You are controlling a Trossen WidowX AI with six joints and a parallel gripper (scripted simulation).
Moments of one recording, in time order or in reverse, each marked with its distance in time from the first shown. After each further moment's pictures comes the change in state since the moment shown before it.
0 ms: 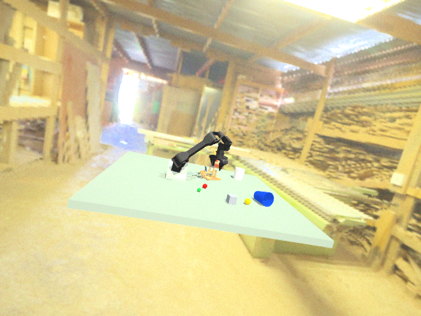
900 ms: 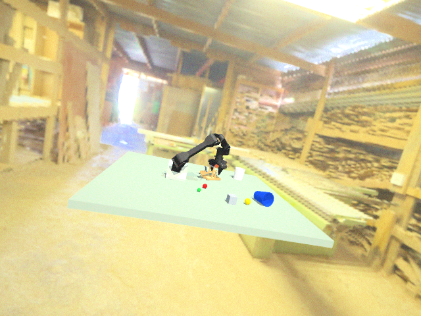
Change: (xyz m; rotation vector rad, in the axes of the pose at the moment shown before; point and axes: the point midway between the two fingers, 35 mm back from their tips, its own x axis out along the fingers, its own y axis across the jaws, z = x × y) arm 0.039 0.001 0.002 0.002 -0.014 -0.001
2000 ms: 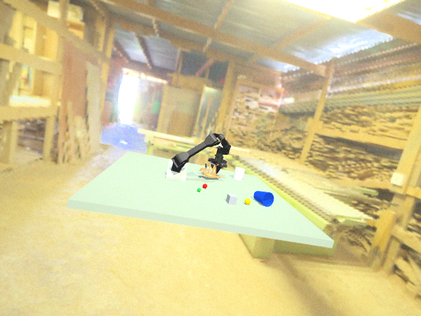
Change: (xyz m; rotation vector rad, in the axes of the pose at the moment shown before) arm -0.008 -0.002 -0.005 -0.006 0.035 -0.005
